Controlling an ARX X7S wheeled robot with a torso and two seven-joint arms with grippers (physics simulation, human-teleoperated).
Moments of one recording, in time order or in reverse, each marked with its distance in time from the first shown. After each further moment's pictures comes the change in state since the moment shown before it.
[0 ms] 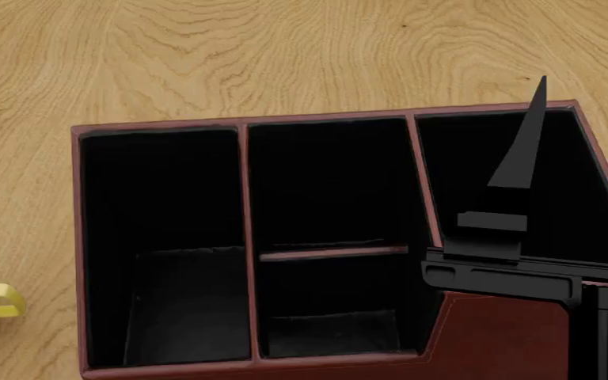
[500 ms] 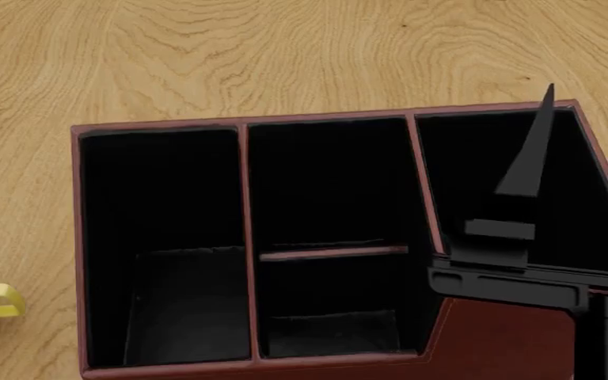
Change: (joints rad) left arm -0.026 -0.093 0.109 0.072 0.034 0.074 0.085; right arm -0.042 0.016 0.008 0.002 -0.016 -0.038 0.003
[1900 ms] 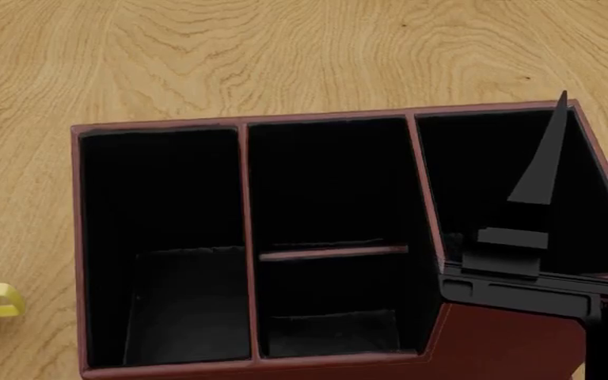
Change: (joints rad) left arm -0.252 -0.238 0.249 0.112 -0.081 0.074 0.325; right arm -0.047 0.028 0.012 0.000 -0.012 -0.048 0.010
